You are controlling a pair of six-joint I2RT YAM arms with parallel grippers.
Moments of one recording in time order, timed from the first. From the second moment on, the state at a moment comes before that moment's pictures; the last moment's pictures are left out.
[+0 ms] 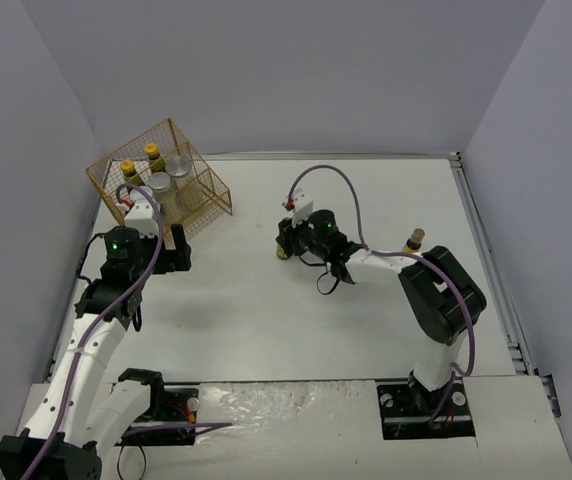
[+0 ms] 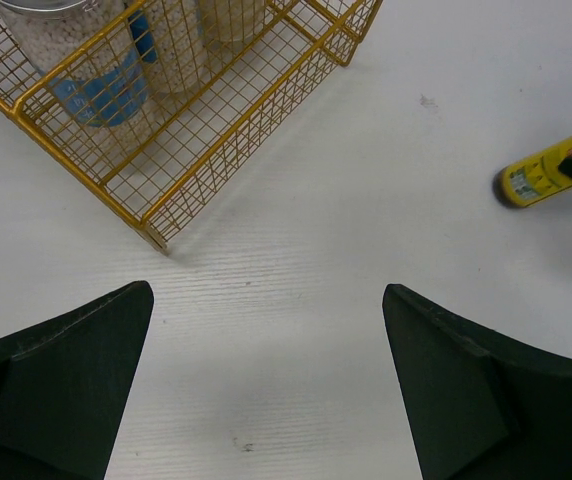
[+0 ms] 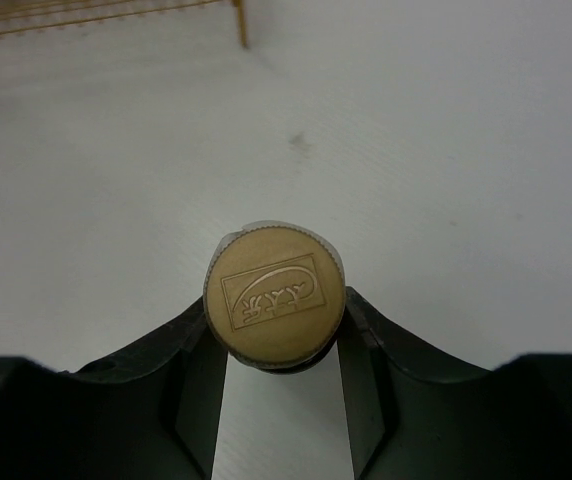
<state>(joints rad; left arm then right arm) -0.12 0.84 0.78 -0.41 0.03 -0.14 0.65 1.80 0.93 0.47 -0.09 0.03</state>
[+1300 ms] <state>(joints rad) -0.64 1.12 0.79 -0.17 -0.23 -0.25 0.79 0.98 0.67 -0.01 0.31 0.10</state>
